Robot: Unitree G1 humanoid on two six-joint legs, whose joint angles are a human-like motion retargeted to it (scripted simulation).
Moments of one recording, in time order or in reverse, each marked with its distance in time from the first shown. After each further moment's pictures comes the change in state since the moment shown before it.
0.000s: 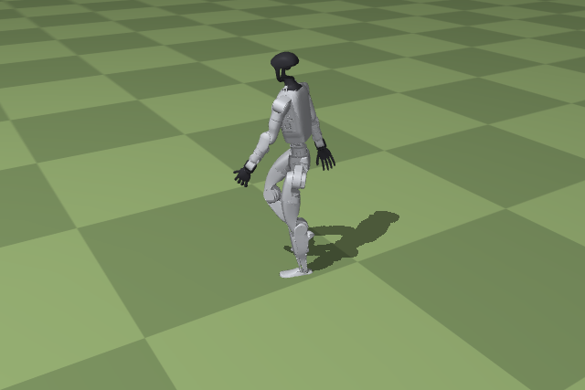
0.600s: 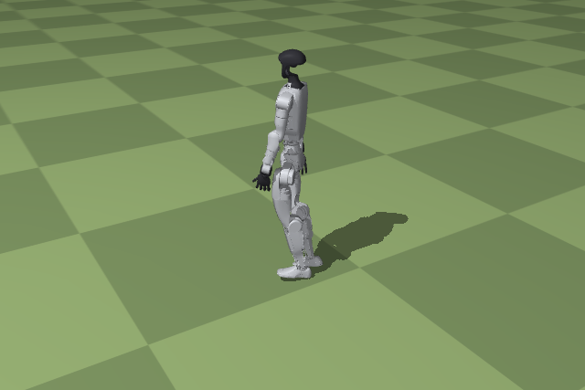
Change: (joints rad) left arm 0.307 -0.068 0.021 0.120 0.011 0.064 -0.128; right arm -0.105 0.122 0.078 0.016 0.168 0.004 0.073; waist 0.237 -0.083 -0.174; left_leg 0.115 -0.090 0.175 -0.032 -0.018 -0.060; right_leg 0.651 0.224 0.108 -1.157 -0.022 0.137
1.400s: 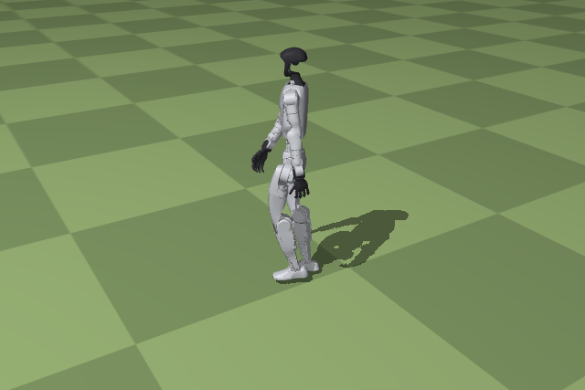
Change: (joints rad) left arm 0.306 0.071 0.195 0.101 0.005 0.046 0.012; right arm -0.316 0.127 0.207 -0.224 -0.180 -0.107 -0.035; waist 0.131 -0.037 0.045; left_leg -0.189 -0.028 -0.146 0.287 0.177 -0.031; right_leg -0.004 -0.043 -0.007 -0.052 -0.024 -0.054
